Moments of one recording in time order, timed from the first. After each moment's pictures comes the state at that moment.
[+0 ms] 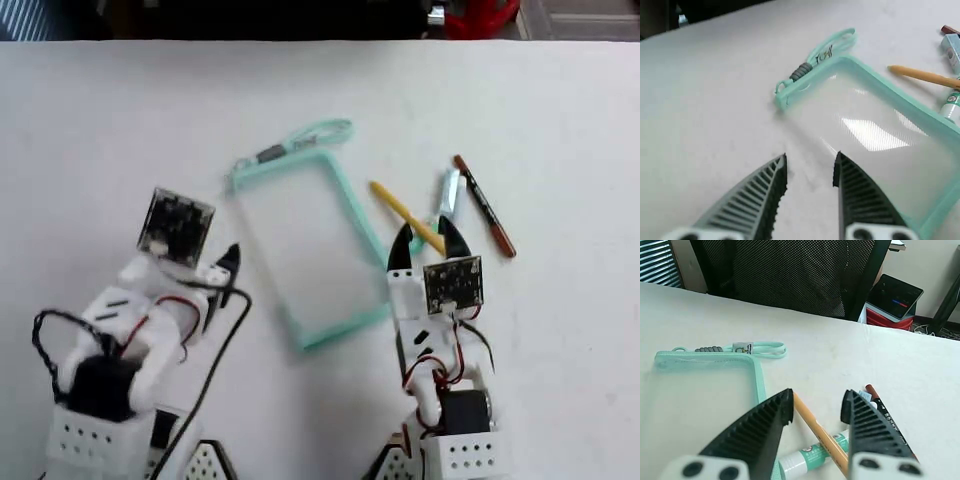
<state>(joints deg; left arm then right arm) 8.0 -78.2 60.8 62.5 -9.2 -7.6 -102.6 96.5 28.7 9.8</state>
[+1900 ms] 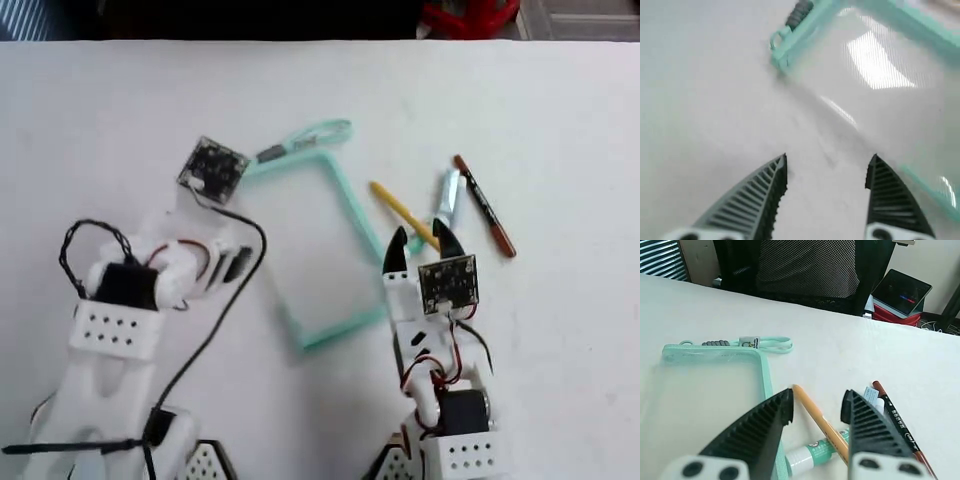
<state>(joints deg) 4.2 -42.9 46.1 60.5 -16.2 -9.0 -102.6 96.5 30.0 9.8</state>
